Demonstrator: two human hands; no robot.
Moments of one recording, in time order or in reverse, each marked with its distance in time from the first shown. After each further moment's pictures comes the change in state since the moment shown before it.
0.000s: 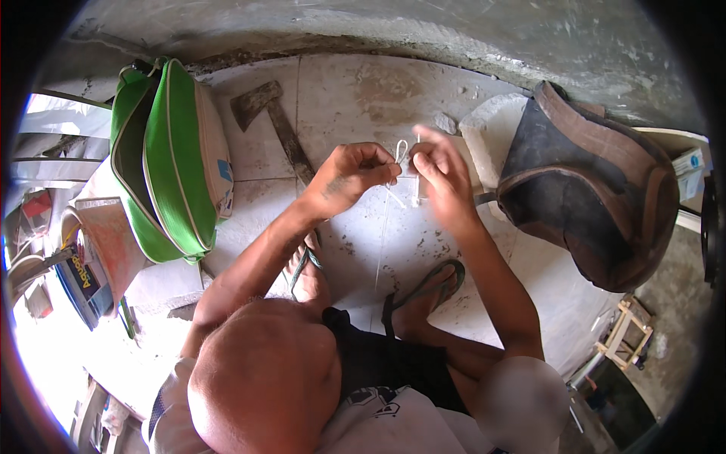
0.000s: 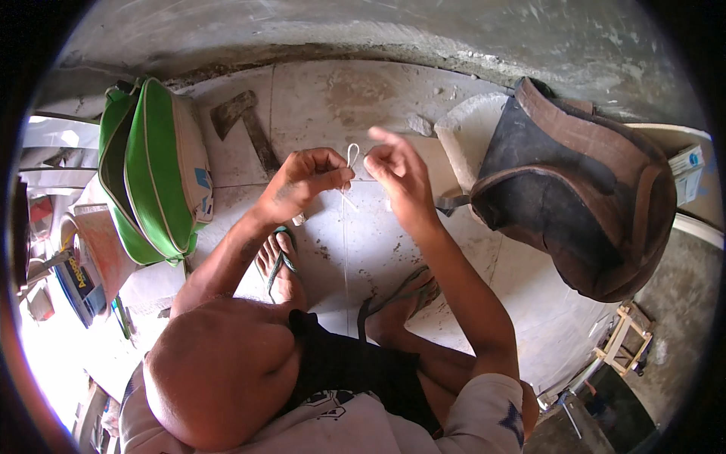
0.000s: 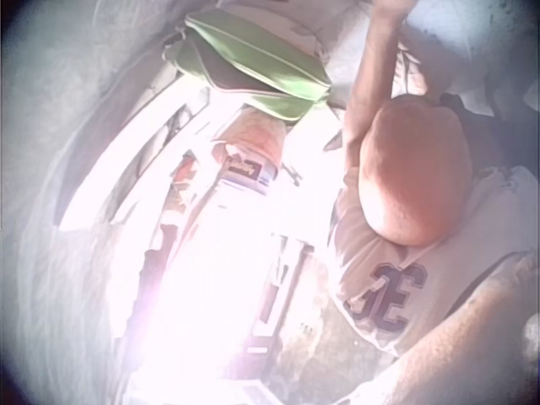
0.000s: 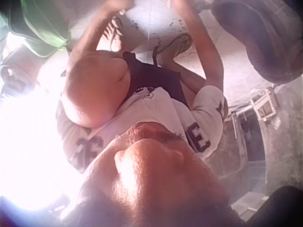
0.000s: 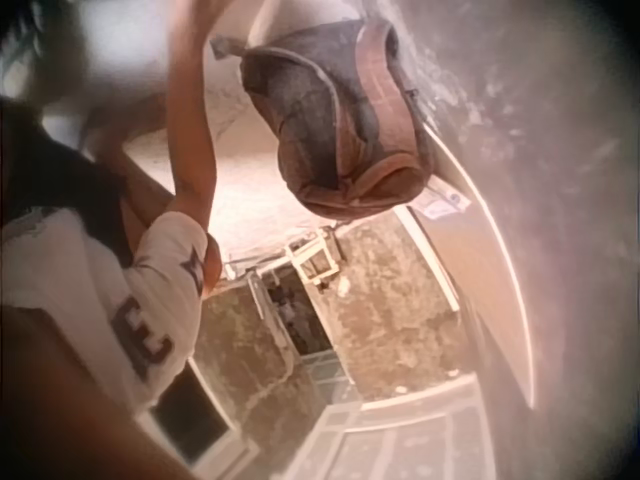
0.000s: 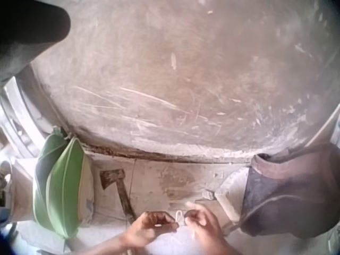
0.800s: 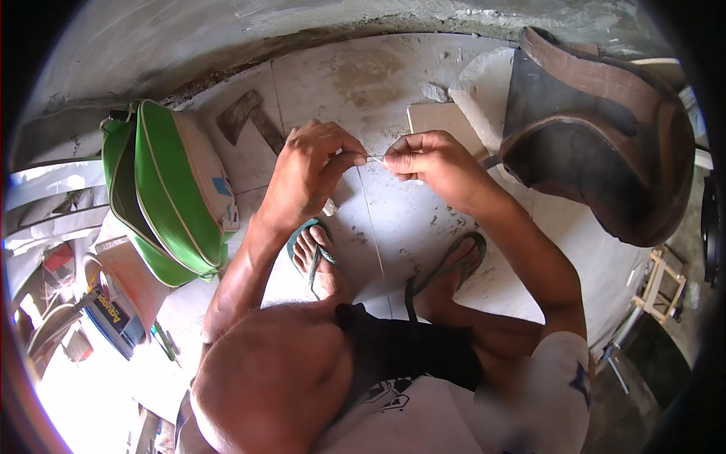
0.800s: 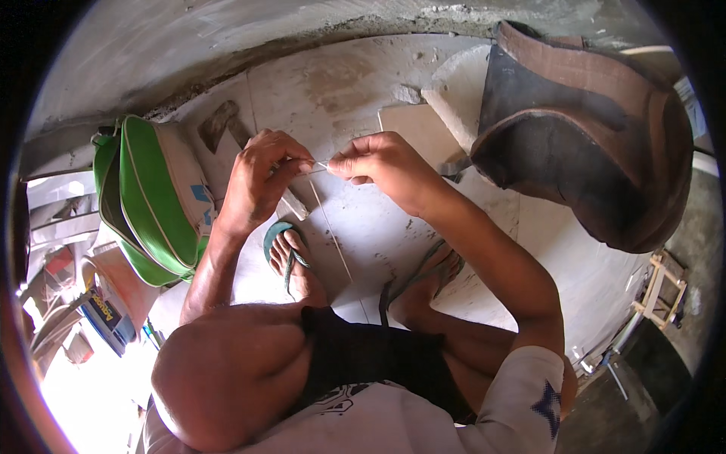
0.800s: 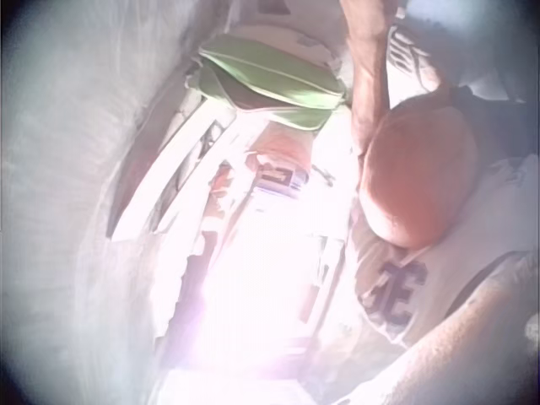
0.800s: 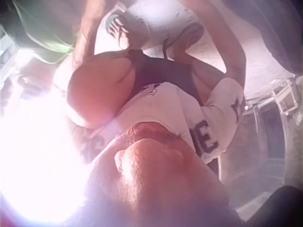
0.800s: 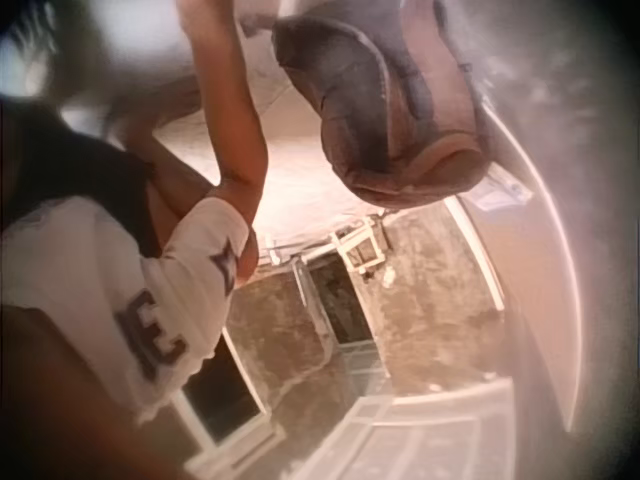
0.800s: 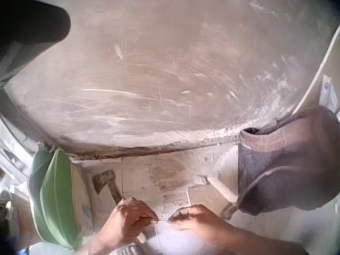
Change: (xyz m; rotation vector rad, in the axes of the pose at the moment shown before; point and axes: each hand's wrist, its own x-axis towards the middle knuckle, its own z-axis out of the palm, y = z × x) left_hand -0.013 0.037 -0.013 0.707 0.070 0.399; right_hand -0.006 -0.032 0.005 -0.299 -0.144 0.340
